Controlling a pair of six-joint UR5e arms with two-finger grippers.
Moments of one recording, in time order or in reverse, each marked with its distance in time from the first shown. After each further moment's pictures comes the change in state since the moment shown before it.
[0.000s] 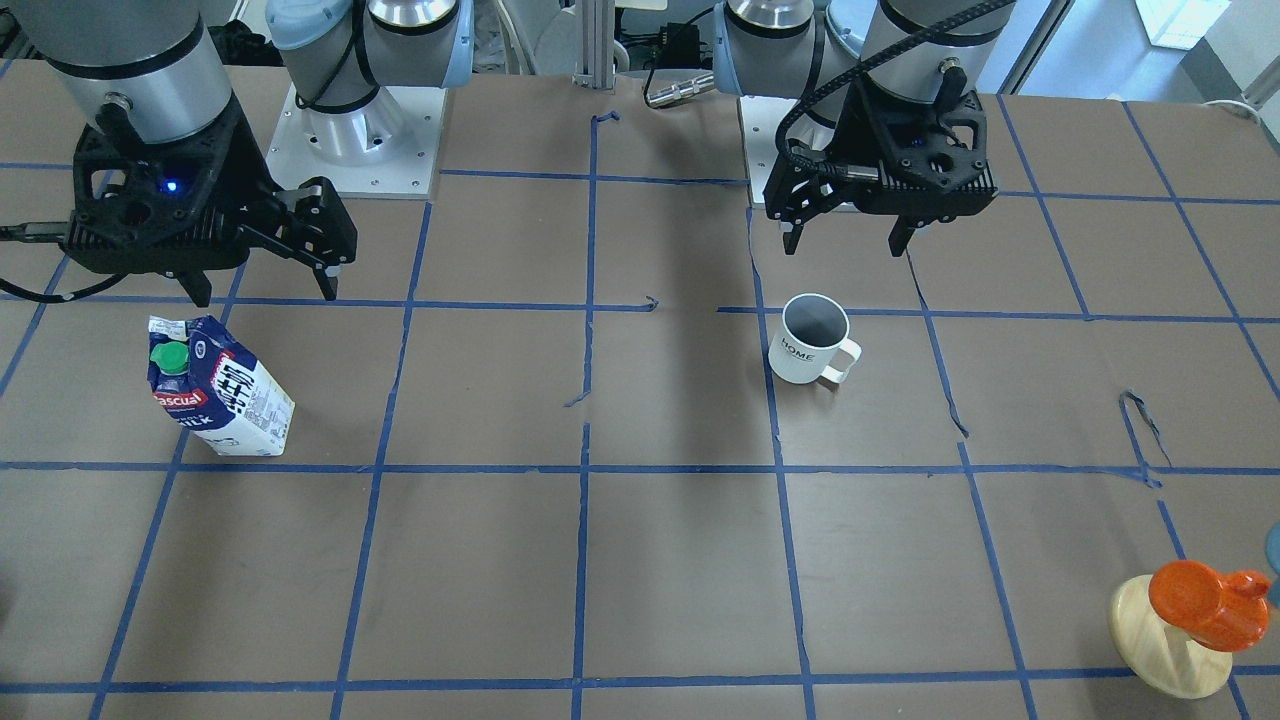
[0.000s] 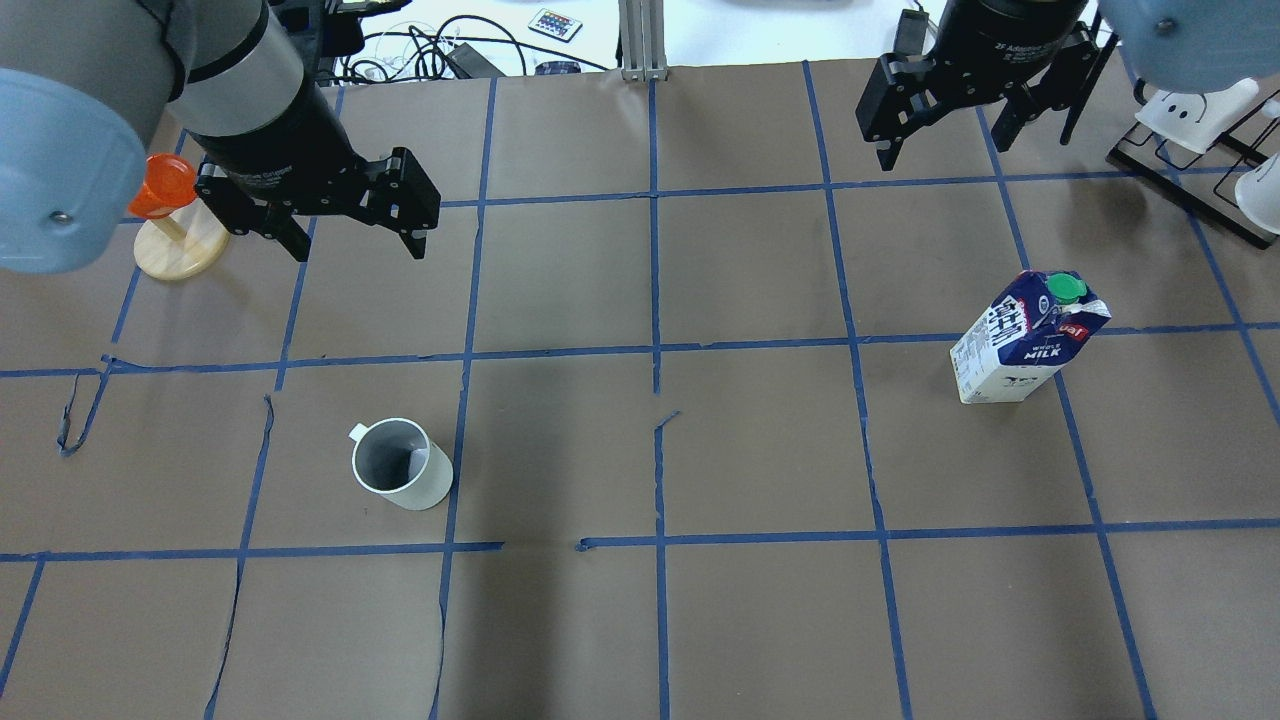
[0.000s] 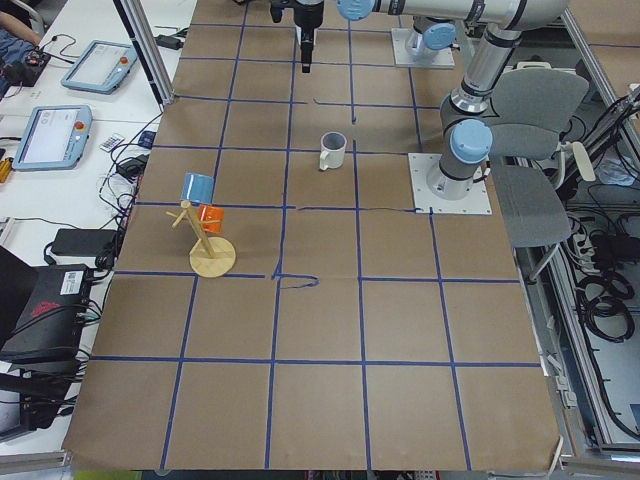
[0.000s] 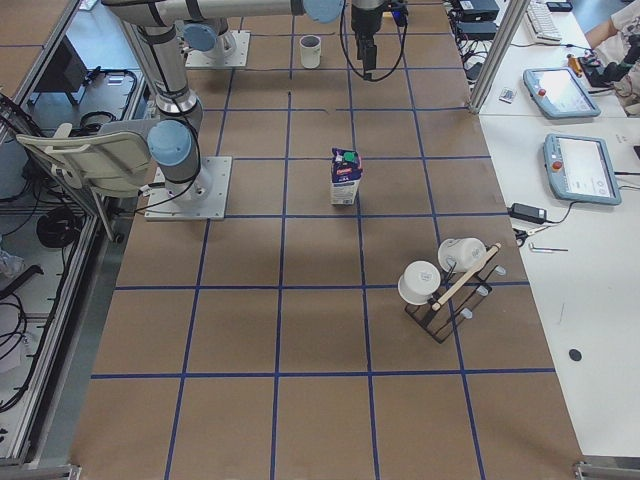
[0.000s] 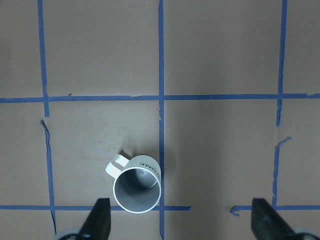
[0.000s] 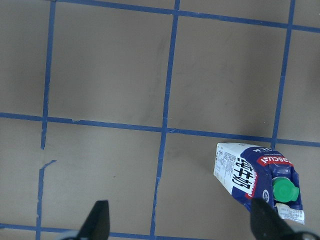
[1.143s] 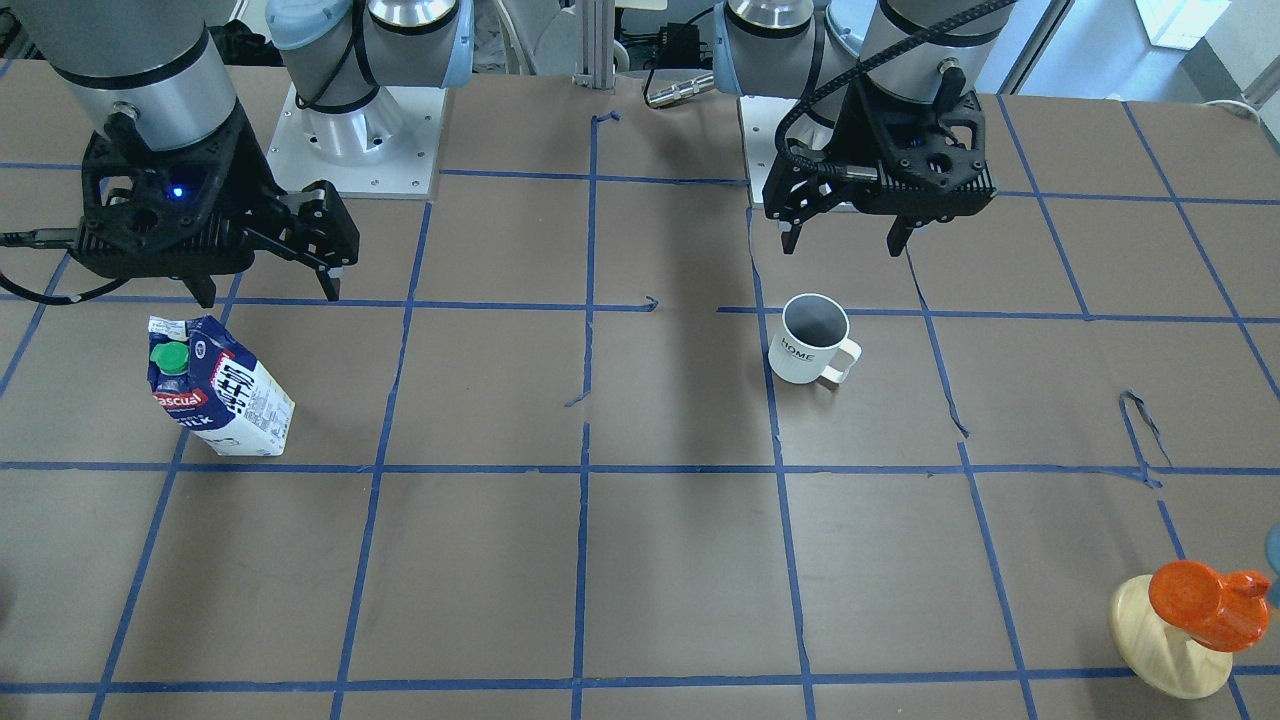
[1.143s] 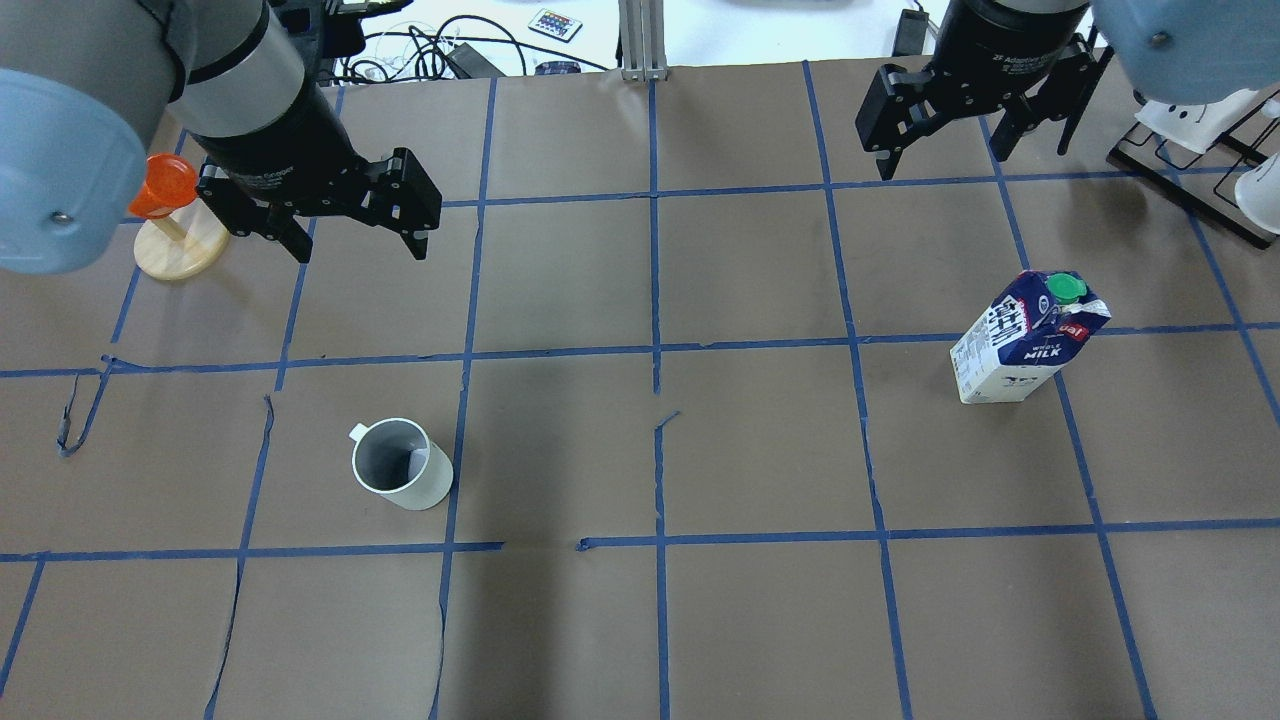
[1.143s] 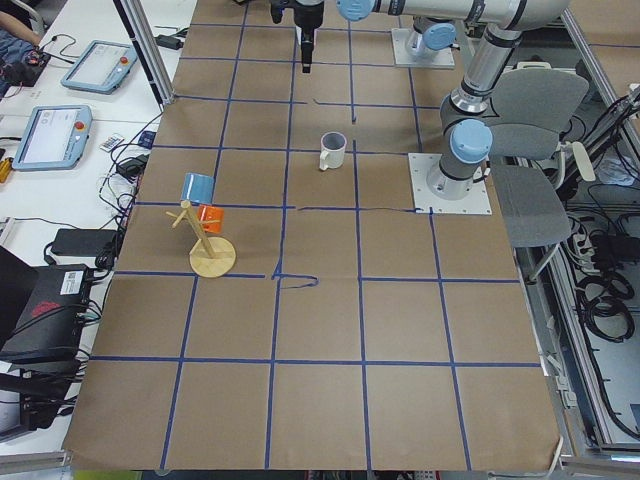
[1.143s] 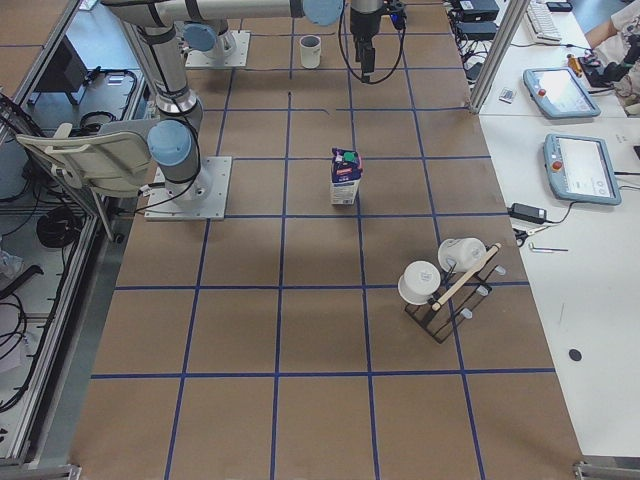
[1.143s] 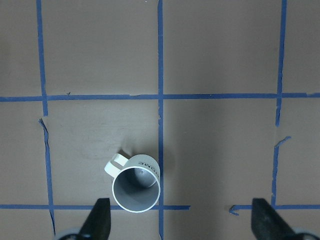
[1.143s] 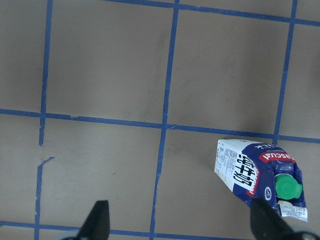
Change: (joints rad) left arm 0.000 0.000 -0.001 -0.002 -0.003 -0.001; right arm -0.002 -0.005 0.021 -0.003 -0.001 -0.001
